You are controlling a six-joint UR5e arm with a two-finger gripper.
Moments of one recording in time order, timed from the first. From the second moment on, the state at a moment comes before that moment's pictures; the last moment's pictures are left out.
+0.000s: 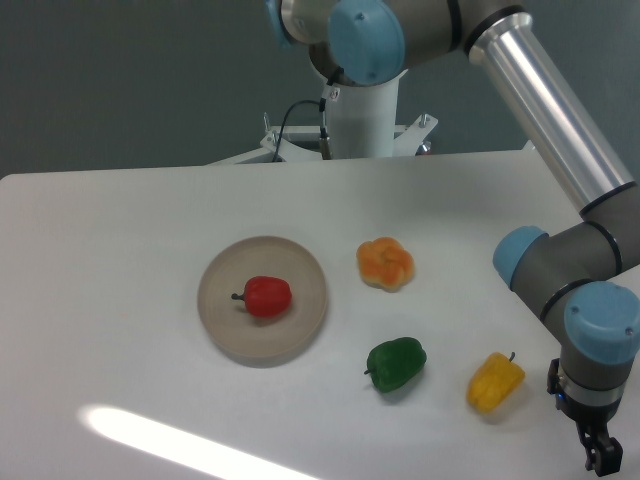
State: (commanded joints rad) arm 2.59 -2.56 -0.75 -1.13 1.62 1.79
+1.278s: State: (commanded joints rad) arm 2.31 -2.12 -1.33 -1.13 1.62 1.33
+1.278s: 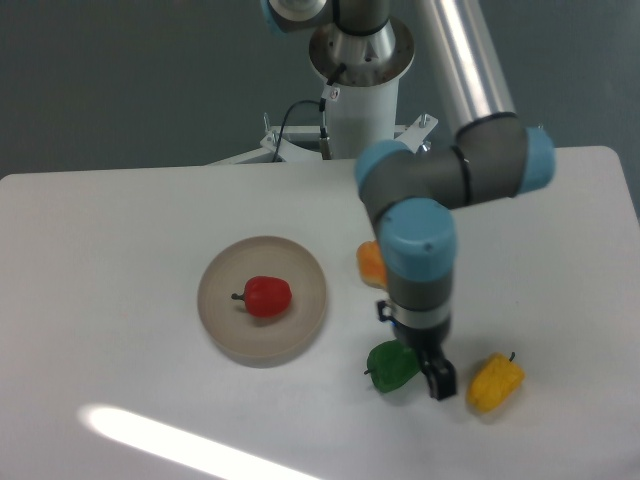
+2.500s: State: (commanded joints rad) arm 2.09 -2.02 -1.56 -1.05 1.63 1.17
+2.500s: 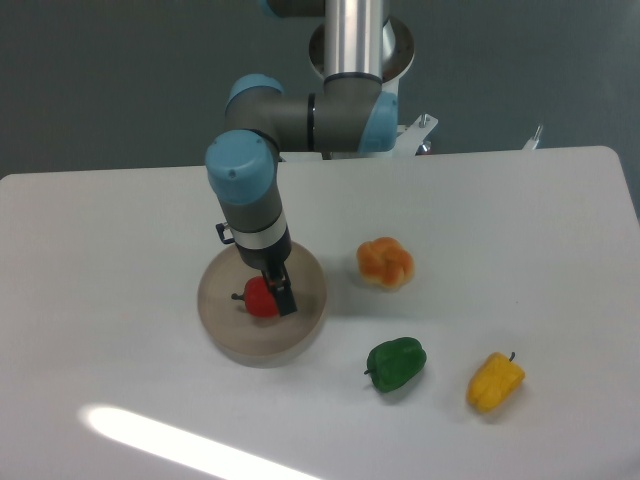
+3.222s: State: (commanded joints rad) arm 2.08 -2.05 -1.59 -1.02 1.63 1.18
